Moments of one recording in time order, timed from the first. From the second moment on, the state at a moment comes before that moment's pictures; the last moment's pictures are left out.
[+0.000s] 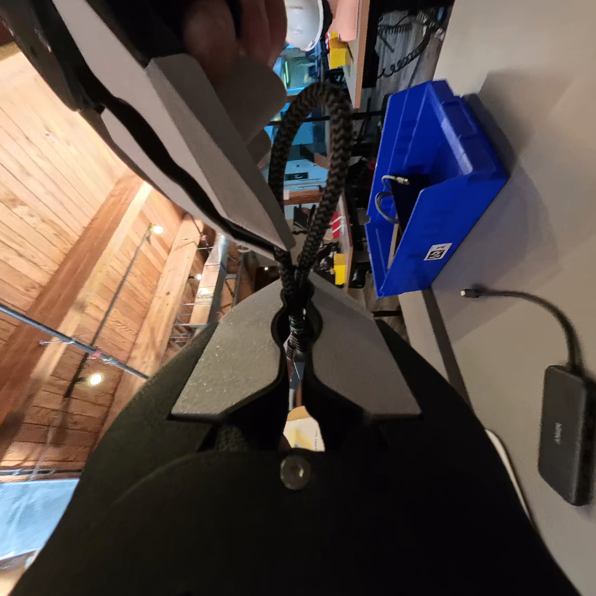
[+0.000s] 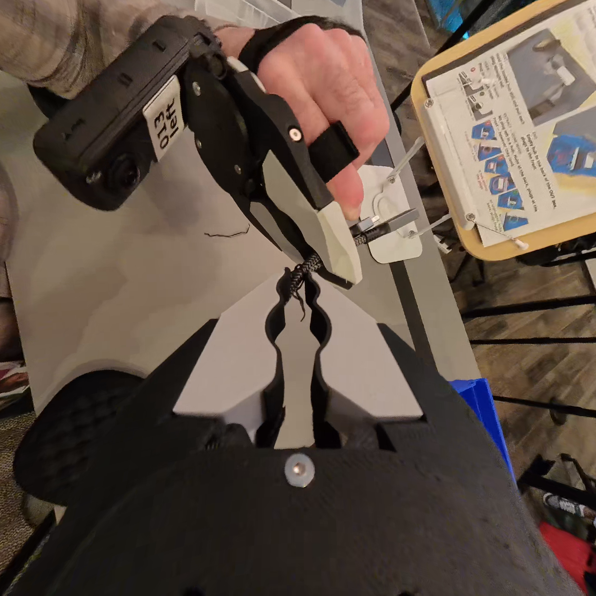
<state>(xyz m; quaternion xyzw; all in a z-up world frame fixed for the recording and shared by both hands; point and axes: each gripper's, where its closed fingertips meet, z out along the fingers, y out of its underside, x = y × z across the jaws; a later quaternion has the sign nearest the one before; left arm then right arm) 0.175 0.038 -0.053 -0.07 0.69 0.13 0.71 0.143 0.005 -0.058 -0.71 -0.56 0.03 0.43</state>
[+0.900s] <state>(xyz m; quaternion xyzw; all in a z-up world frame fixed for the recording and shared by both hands) 0.172 0.054 -0.044 -0.14 0.68 0.11 0.71 0.155 0.010 -0.053 -0.58 -0.51 -0.28 0.56</state>
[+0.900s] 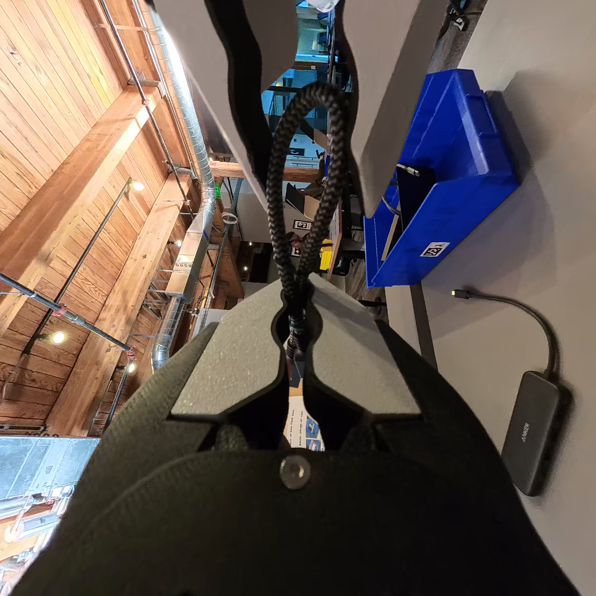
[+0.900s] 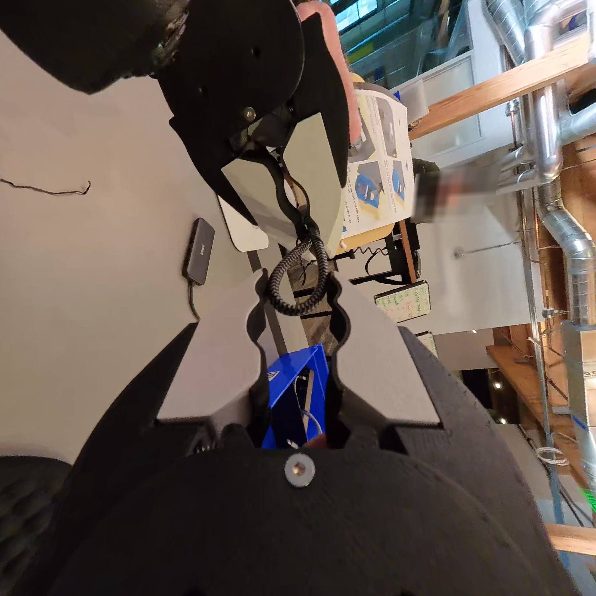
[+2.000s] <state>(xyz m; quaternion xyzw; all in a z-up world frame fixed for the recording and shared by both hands) 0.177 0.063 -0.048 -0.14 0.66 0.13 0.73 0.158 -0.003 -0.037 -0.63 -0.51 -0.19 0.55</state>
